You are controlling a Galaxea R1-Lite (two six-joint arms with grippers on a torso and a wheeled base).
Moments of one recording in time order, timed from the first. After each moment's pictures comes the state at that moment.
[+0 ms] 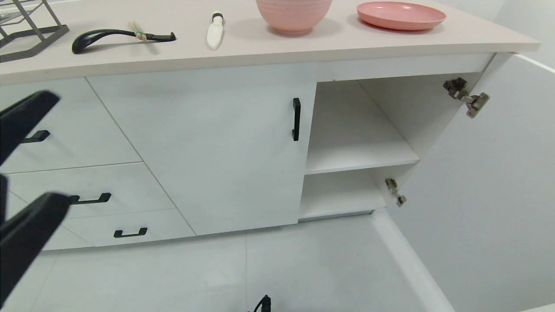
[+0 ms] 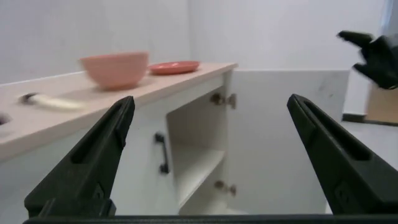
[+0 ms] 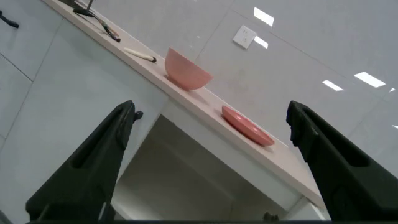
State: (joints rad) left arm -0.54 0.98 -0.21 -1.37 -0.43 0.06; right arm -0.05 0.68 -0.11 -1.31 0.72 -0.27
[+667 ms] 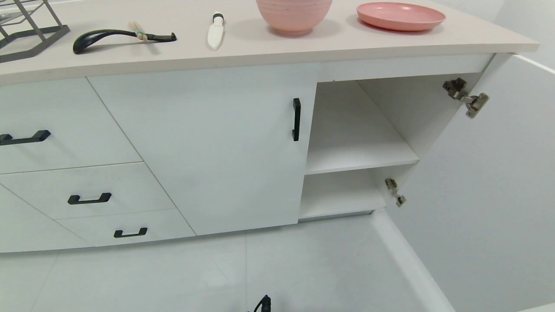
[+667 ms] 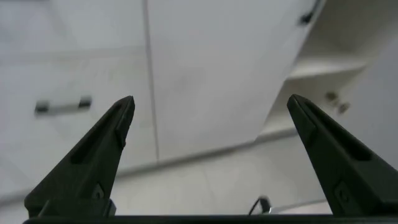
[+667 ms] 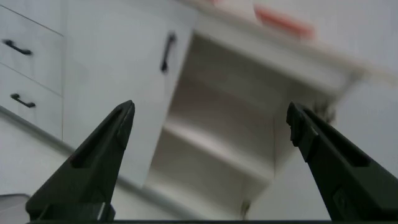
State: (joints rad) left arm -0.16 0.12 -0.01 -0.25 -0.04 -0.05; right arm -0.06 0.13 0.00 -0.47 0.54 -0.21
